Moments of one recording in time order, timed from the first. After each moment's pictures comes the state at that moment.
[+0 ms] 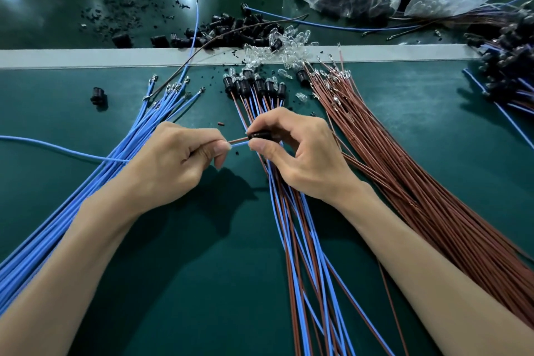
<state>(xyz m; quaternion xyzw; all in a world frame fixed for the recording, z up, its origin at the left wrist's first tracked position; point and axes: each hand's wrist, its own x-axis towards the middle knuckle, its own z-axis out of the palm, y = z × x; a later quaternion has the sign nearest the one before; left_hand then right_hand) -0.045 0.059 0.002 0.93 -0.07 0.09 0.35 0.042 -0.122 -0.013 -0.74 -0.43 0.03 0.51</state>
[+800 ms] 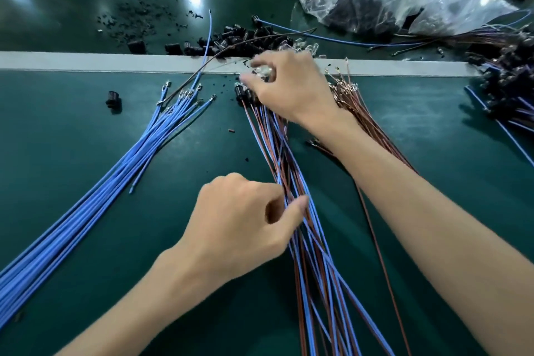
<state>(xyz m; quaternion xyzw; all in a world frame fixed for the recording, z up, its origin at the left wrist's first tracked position) -0.077 -0.019 0.009 0.96 0.02 0.09 0.27 0.106 -0.058 0.024 -0.90 -0.33 -0.01 0.27</state>
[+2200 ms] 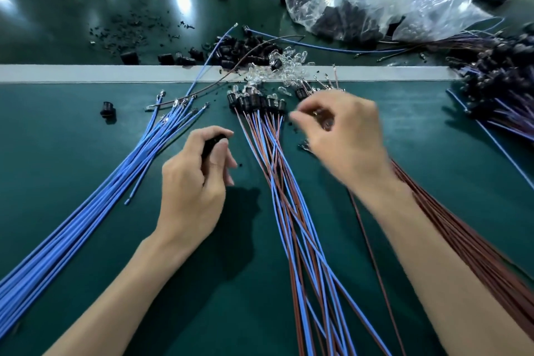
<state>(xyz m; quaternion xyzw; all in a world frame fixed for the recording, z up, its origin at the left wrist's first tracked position) -0.062 0.017 -0.021 0.82 0.10 0.30 0.48 0.046 -0.133 0.029 -0.89 -0.26 -0.08 0.36</state>
